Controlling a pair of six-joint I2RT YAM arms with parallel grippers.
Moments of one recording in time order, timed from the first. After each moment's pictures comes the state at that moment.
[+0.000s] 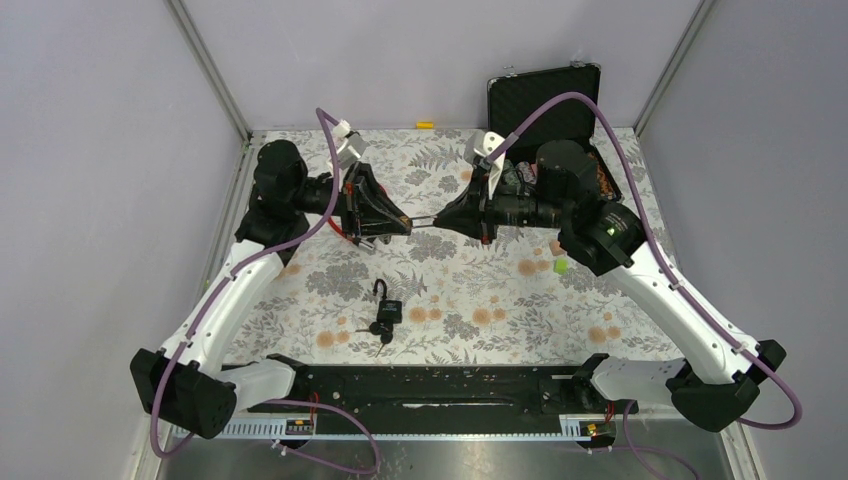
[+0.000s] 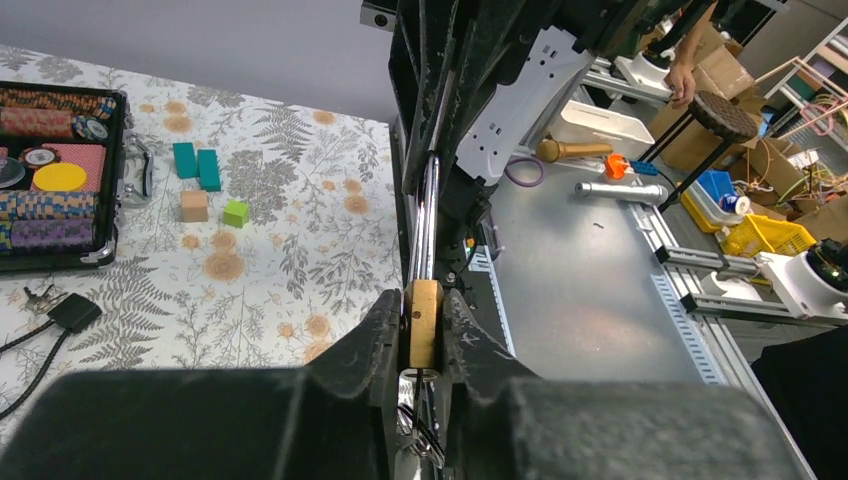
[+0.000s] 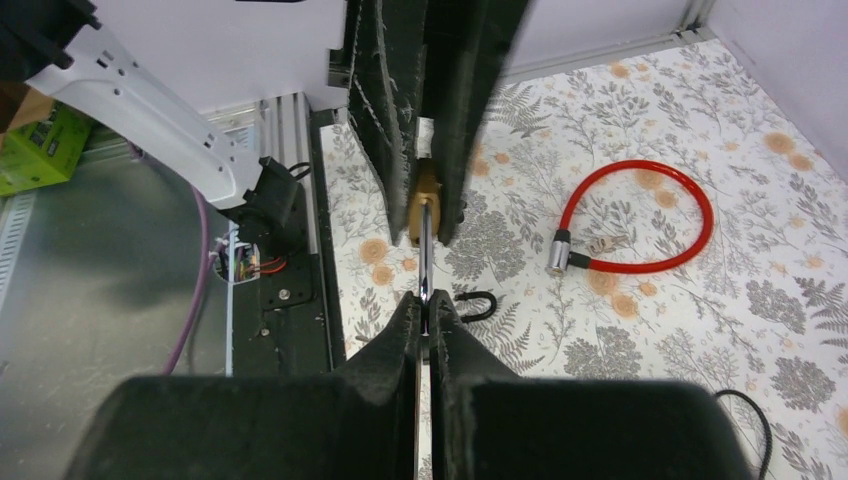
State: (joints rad) left arm -0.34 1.17 1.15 0.06 1.37 -0.36; right arm 0.74 1.20 1.46 -0.47 -0.61 -0.04
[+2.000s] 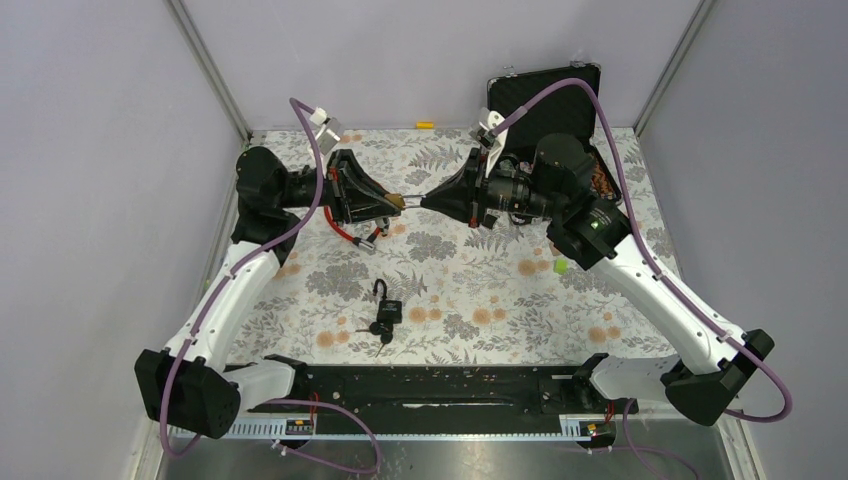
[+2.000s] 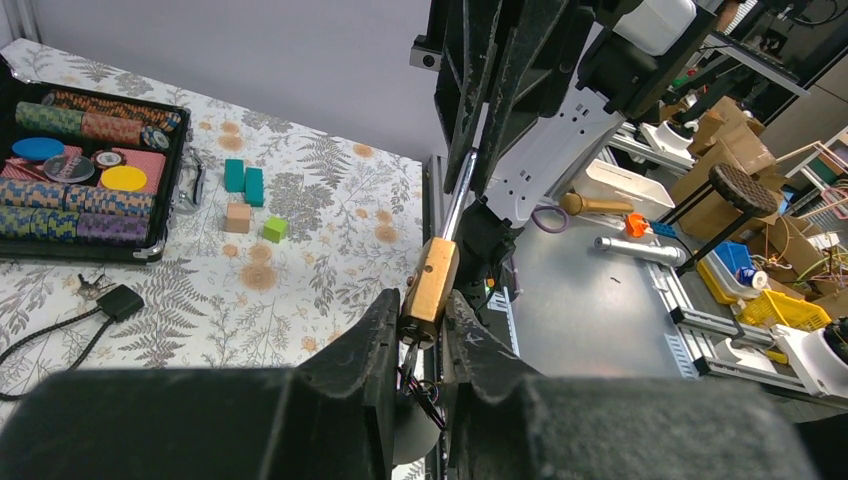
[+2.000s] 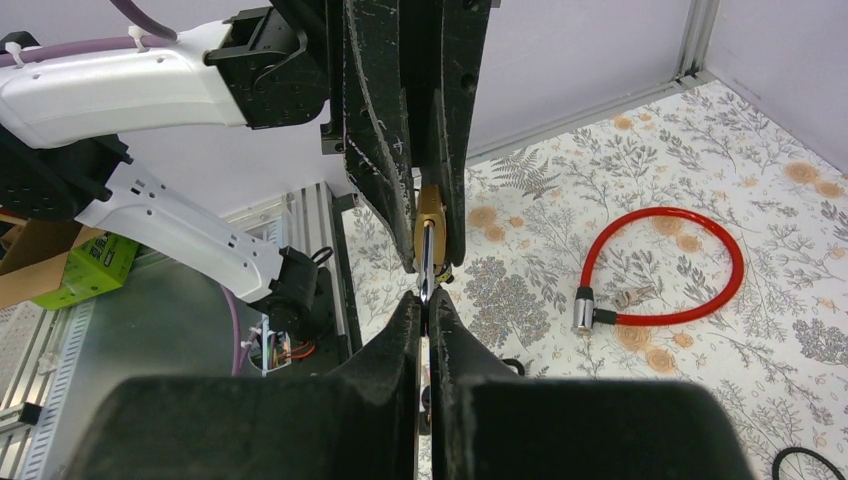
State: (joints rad) left arm -0.26 1.17 1.08 0.37 1.32 -0.64; right arm 0.73 1.26 1.41 -0.22 -0.62 0.20
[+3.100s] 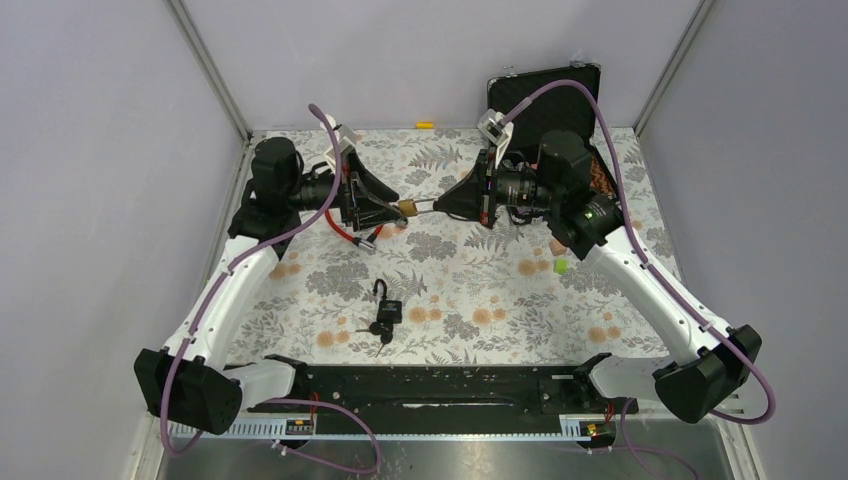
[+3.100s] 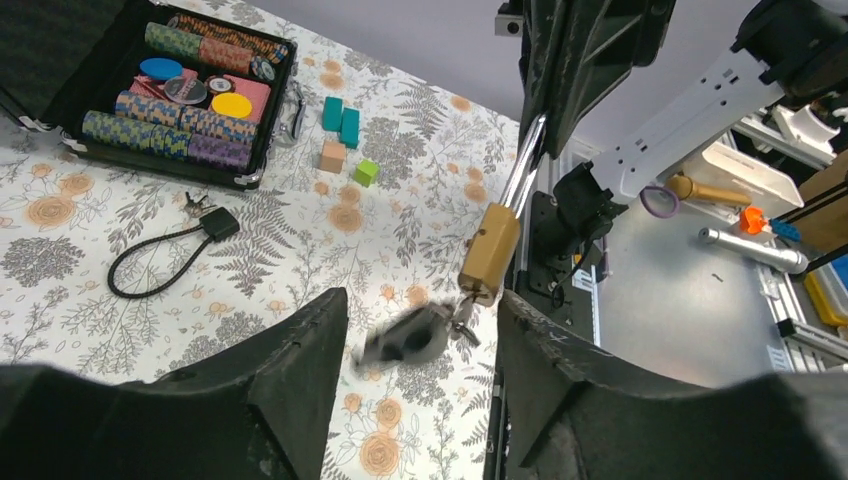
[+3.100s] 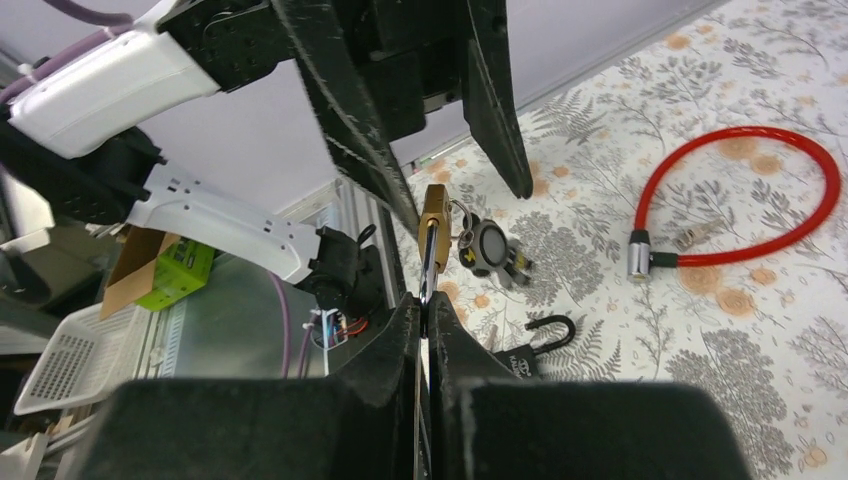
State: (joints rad) left arm -0.25 1.18 1.15 -0.11 1.15 -0.20; right arm 0.56 1.27 1.31 -0.17 -0.79 0.37
